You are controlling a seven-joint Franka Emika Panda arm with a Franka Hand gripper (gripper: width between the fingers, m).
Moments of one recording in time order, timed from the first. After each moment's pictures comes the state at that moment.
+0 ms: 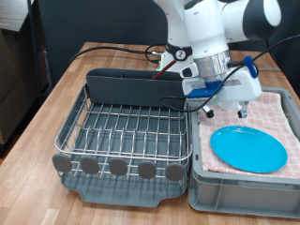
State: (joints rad) arm 0.25 0.13 0.04 -2.51 1.16 2.89 0.59
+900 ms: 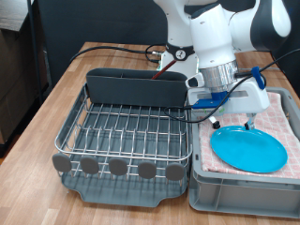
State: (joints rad) arm 0.25 0.24 0.06 -2.40 1.20 2.92 0.58
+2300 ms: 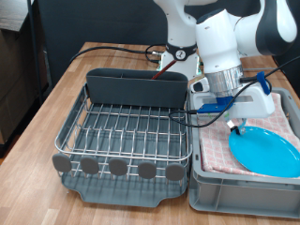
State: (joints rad) arm 0.25 0.27 0.09 -2.37 1.25 2.95 0.56
